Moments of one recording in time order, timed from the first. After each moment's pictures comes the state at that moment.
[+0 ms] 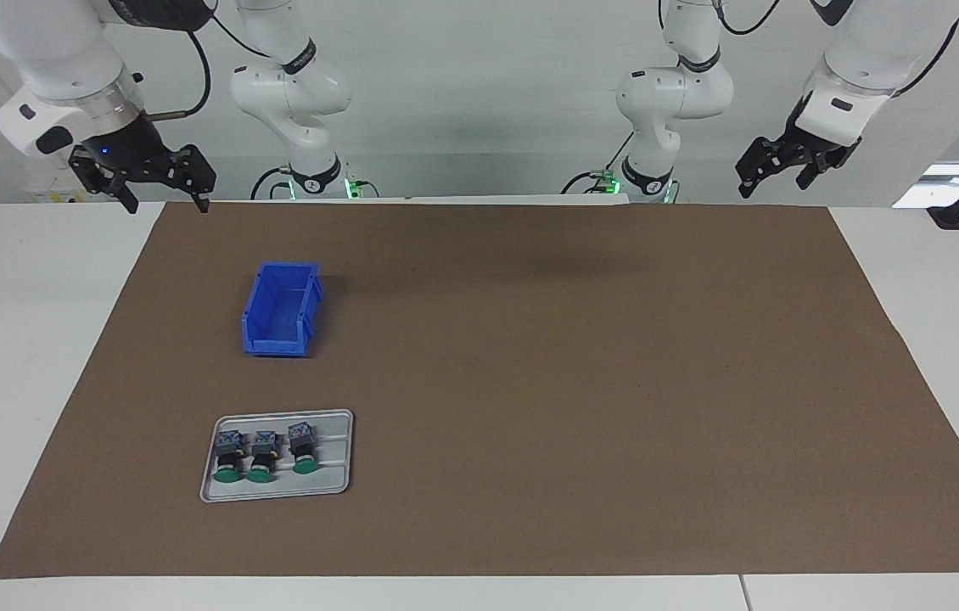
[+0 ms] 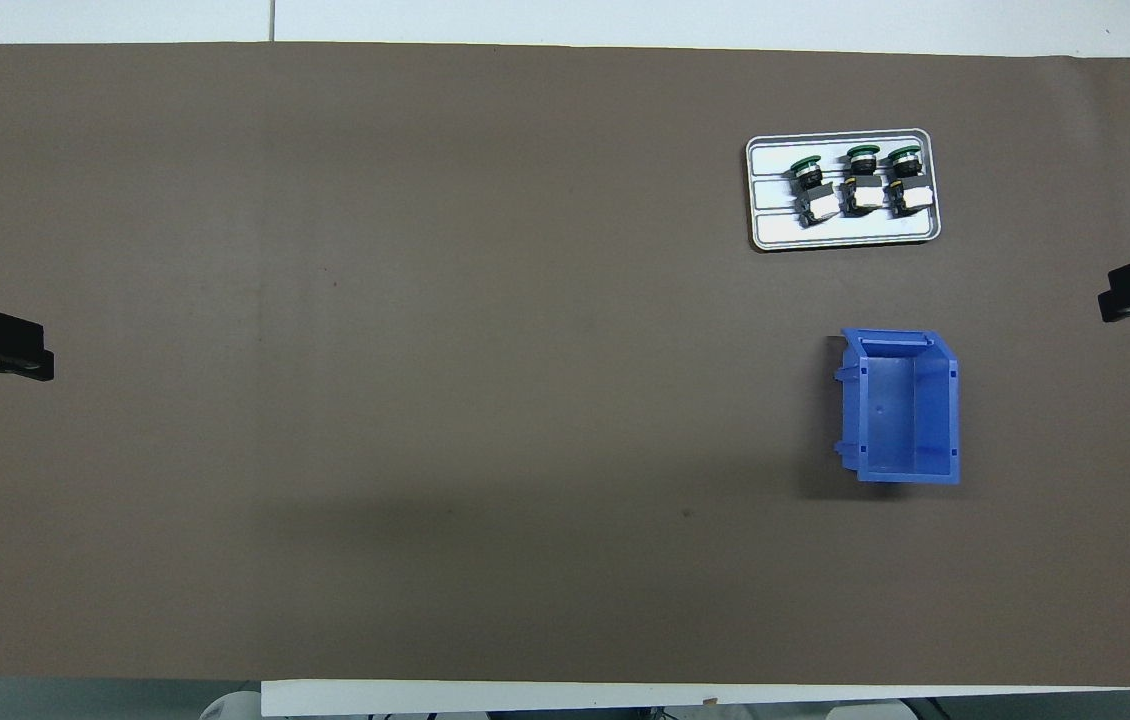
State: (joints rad) left arm -0.07 -0.18 -0.07 -1.71 0.01 1.41 -0.19; right arm 0.02 -0.02 -0.07 -1.51 -0.05 1.39 -0.08
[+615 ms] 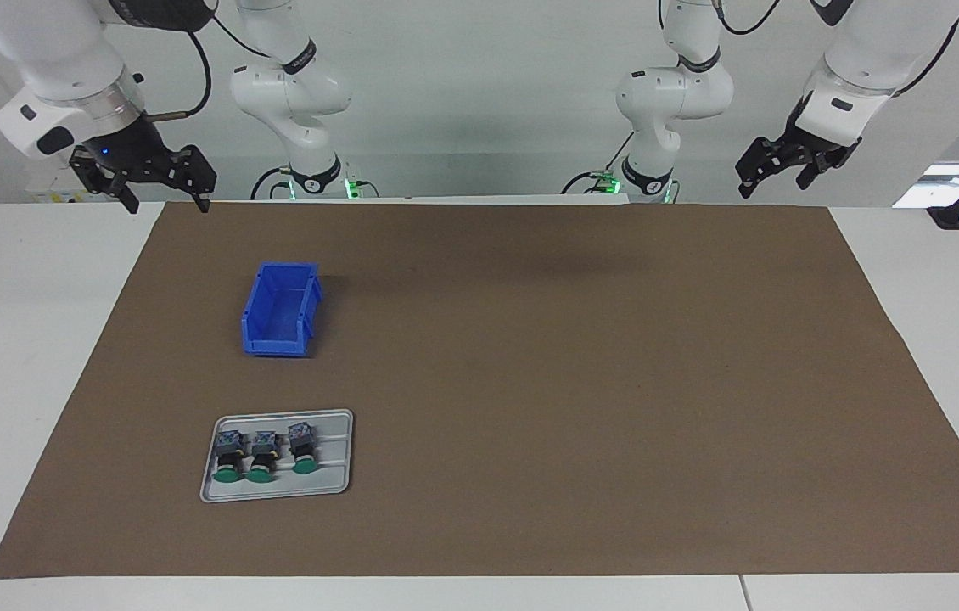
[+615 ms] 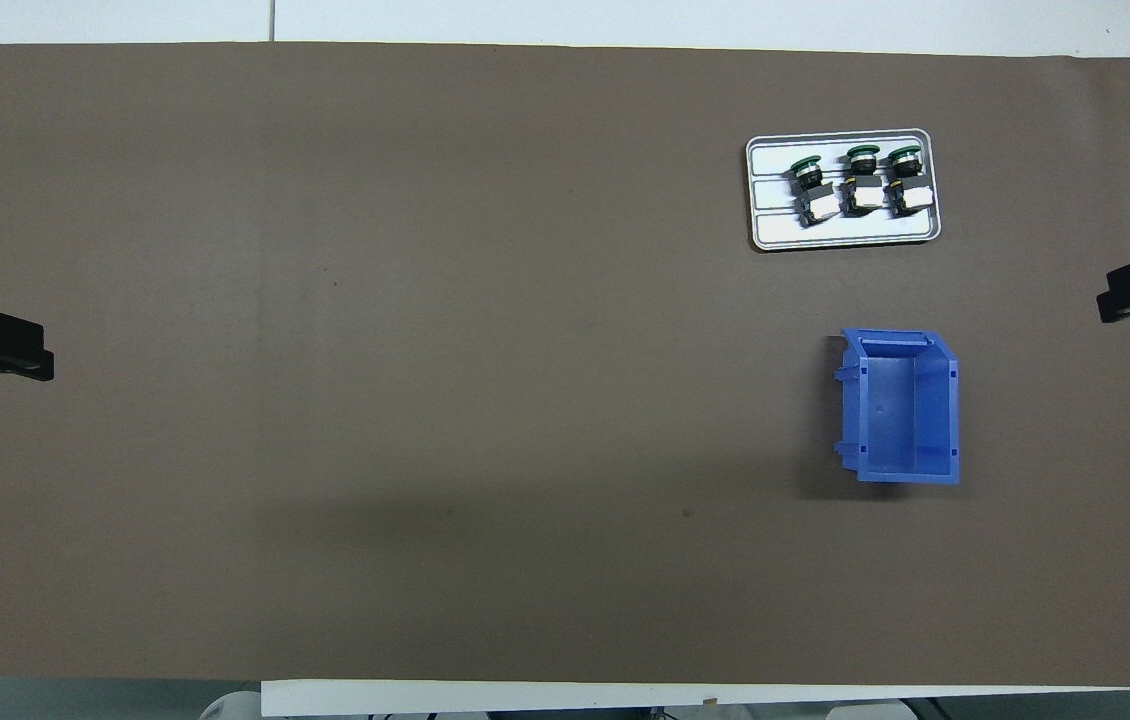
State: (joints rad) left arm -0.07 -0.18 -0.07 -1.71 0.01 1.41 -0.19; right arm 0.03 -0.02 -0.07 -1.51 -0.05 1.39 -0.08
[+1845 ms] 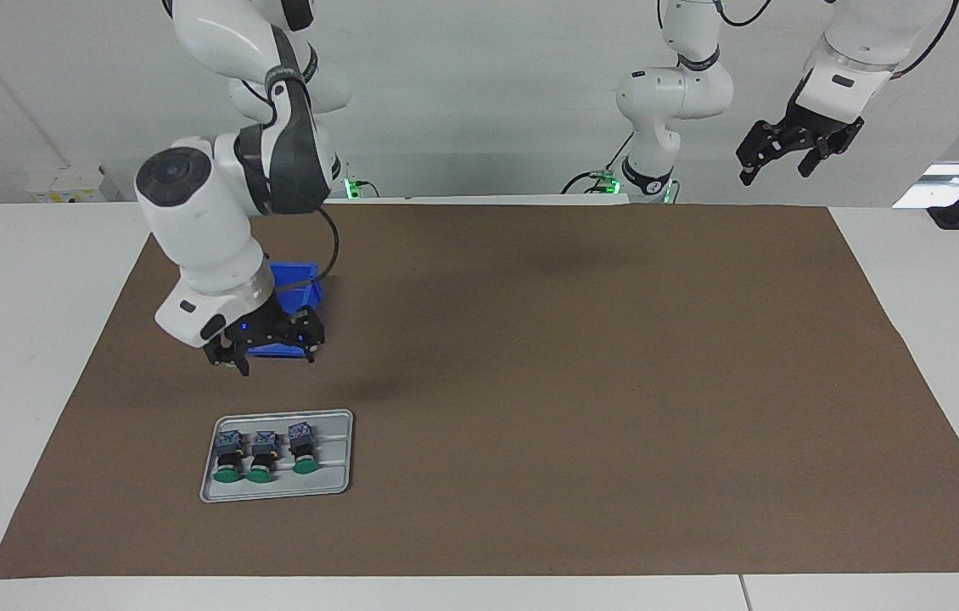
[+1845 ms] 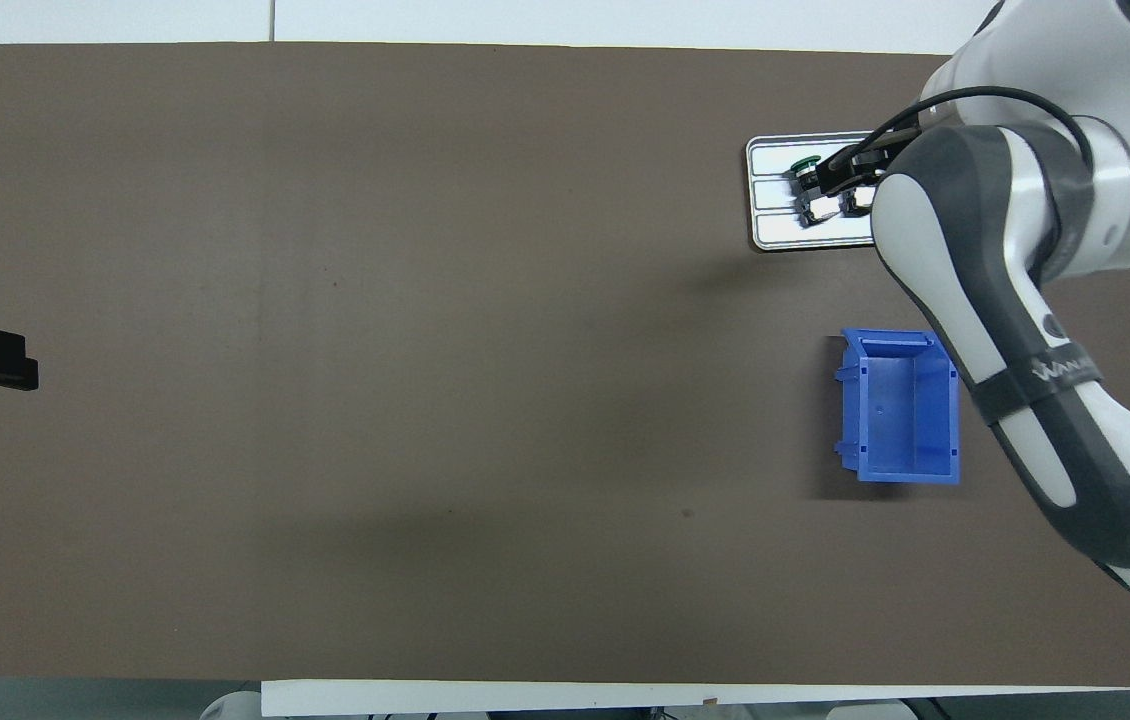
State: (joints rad) left arm -0.07 -0.23 -0.08 -1.71 0.00 1.41 -0.19; right arm 0.17 0.39 -0.06 -1.54 0.02 2.00 -0.10
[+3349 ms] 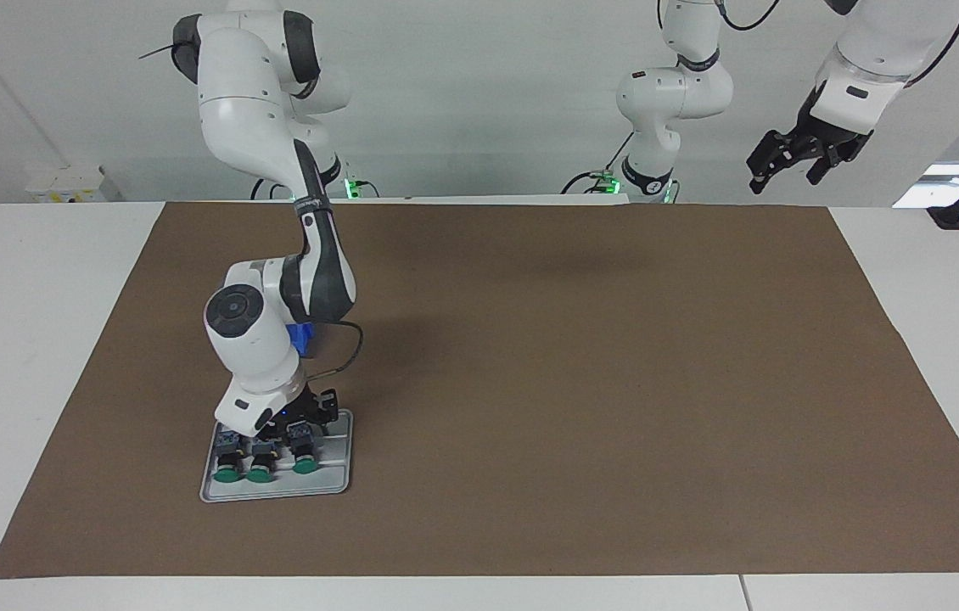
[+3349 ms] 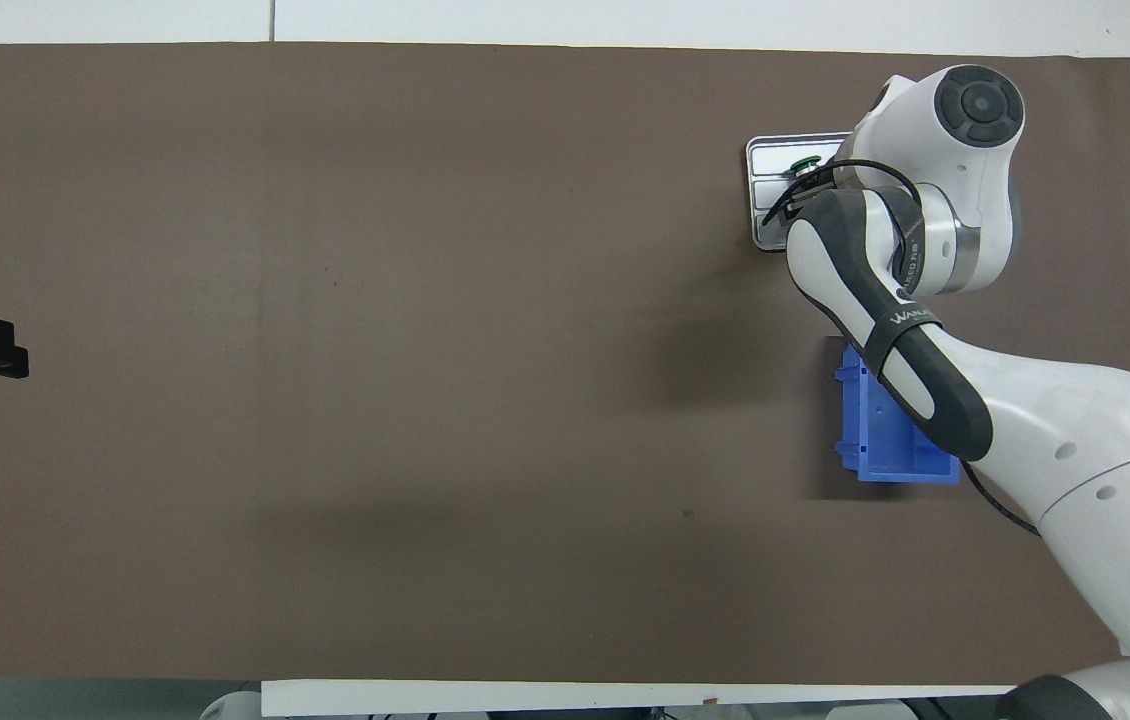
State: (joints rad) left arm -0.05 -0.21 -0.07 -1.72 0.01 1.43 -0.18; right arm 0.17 0.56 -0.06 -1.65 0.04 2.29 -0.19
